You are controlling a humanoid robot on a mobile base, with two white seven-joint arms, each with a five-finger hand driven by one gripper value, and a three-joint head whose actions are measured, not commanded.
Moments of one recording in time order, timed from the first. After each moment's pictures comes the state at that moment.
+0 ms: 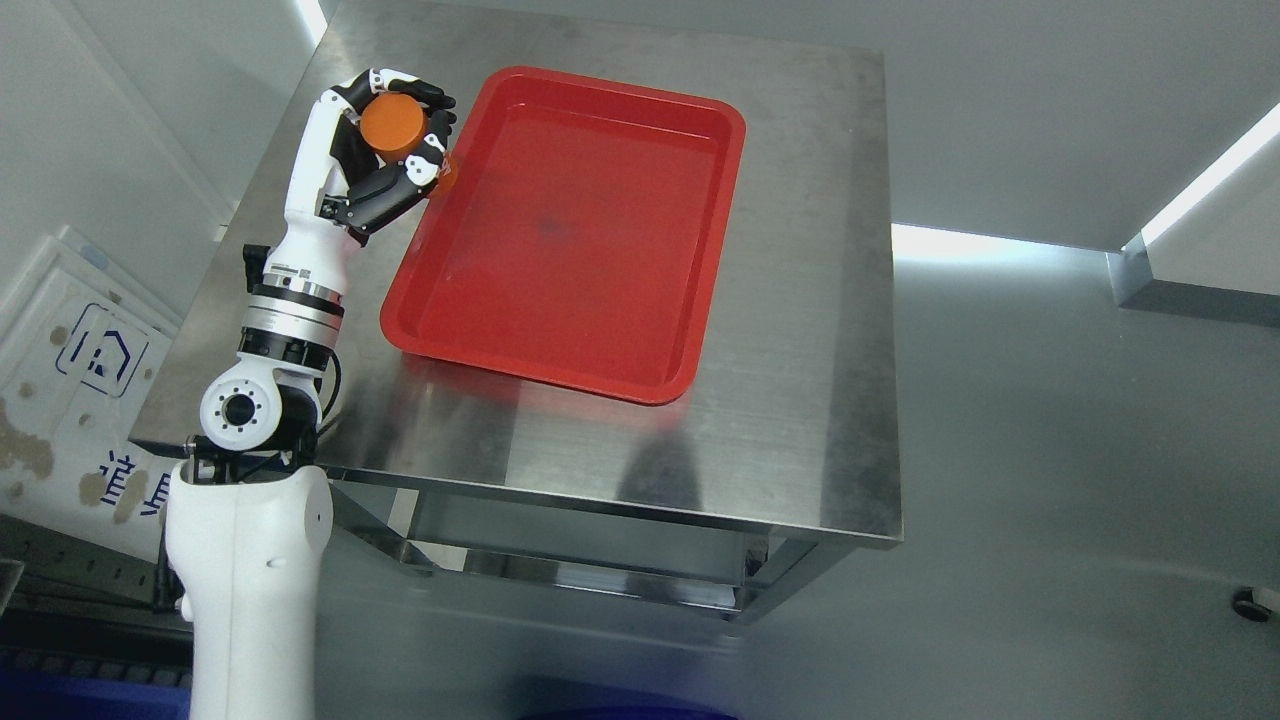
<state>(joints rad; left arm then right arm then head) -0.31 0.00 0.10 -1.65 0.05 -0.07 -0.29 0.00 0.00 0.00 0.00 0.00 0.04 0.03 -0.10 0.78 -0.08</state>
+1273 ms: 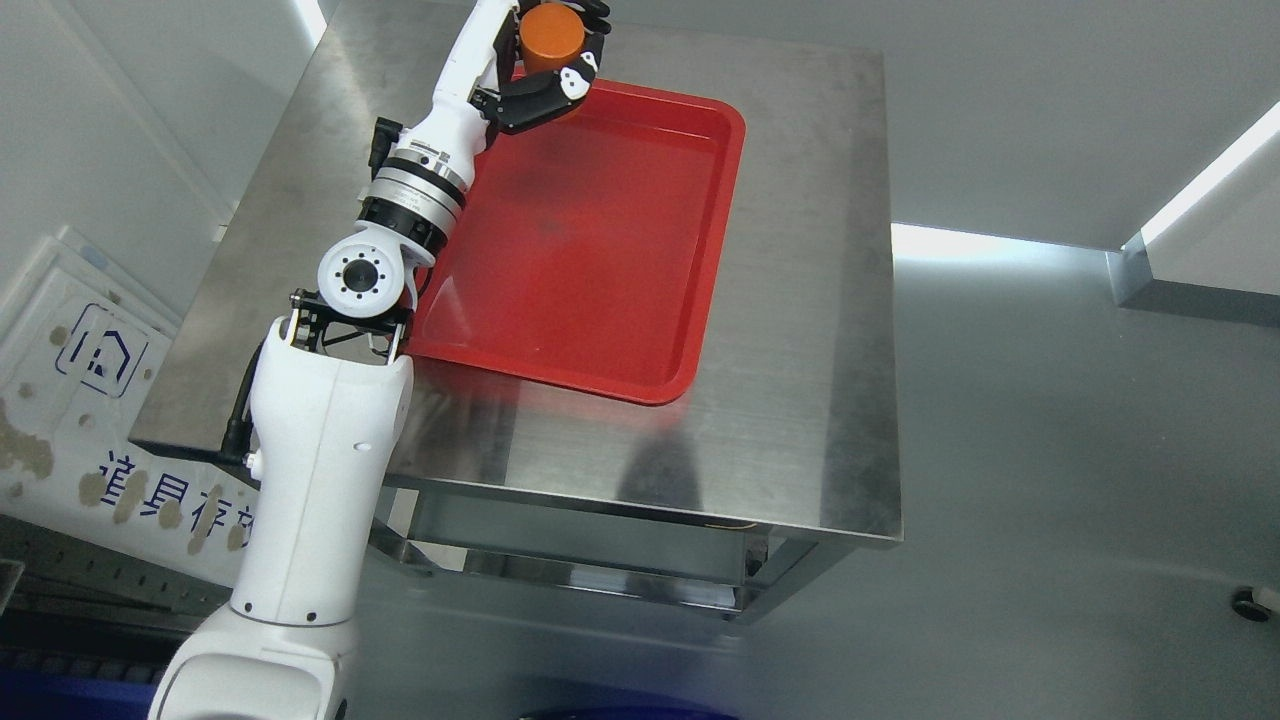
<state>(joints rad) -0.58 0.00 -0.17 -1.49 -0.09 0.06 -0.21 0.00 0.00 0.00 0.00 0.00 0.04 0.03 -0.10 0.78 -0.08</state>
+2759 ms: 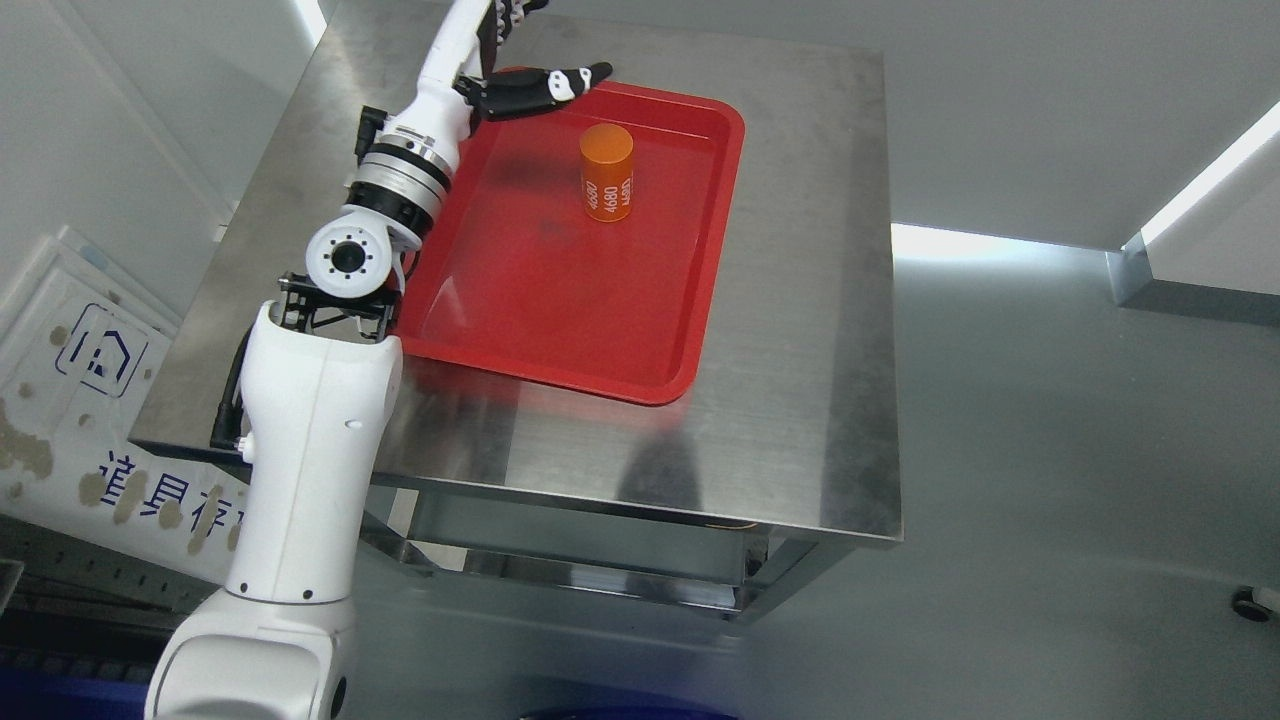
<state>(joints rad) -0.62 0.00 -0.04 -1.44 -0.09 0.06 -0.22 0.00 0.00 0.00 0.00 0.00 0.04 0.03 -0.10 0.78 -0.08</state>
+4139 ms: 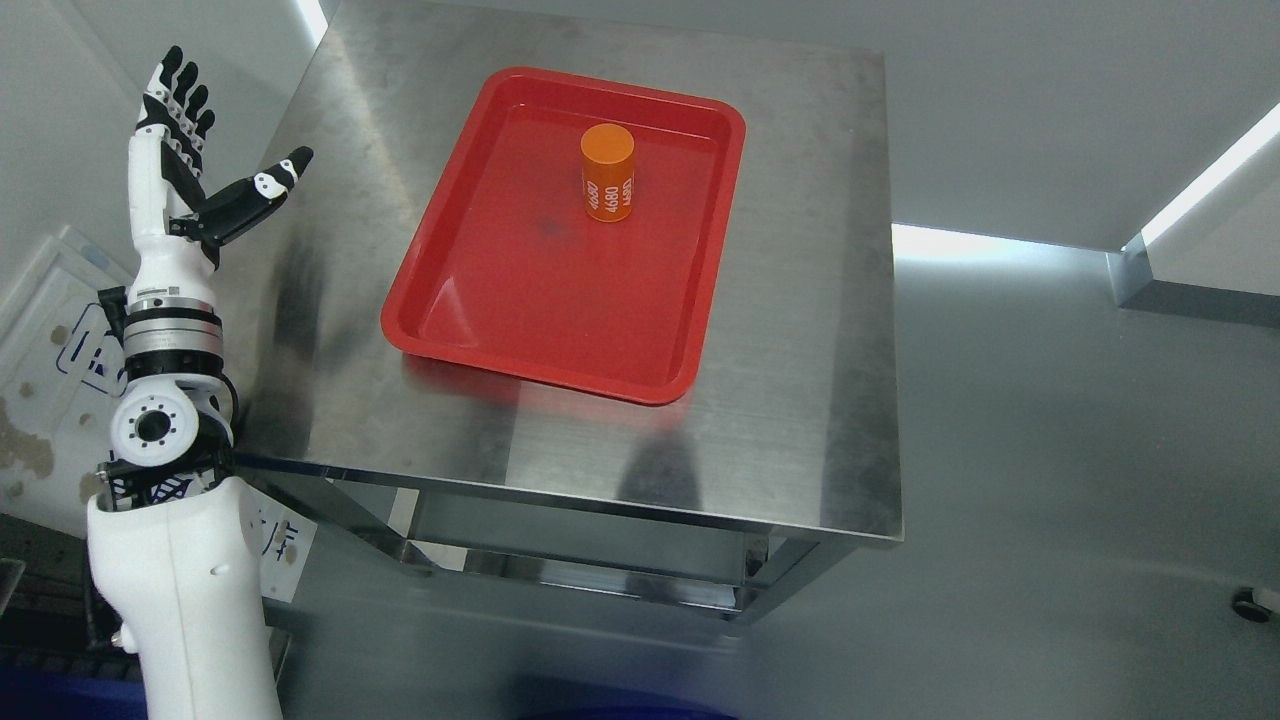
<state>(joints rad) -0.28 0.01 0.33 -1.62 -0.09 -0.01 -0.10 0.00 0.00 0.00 0.00 0.00 0.04 0.03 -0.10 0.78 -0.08</state>
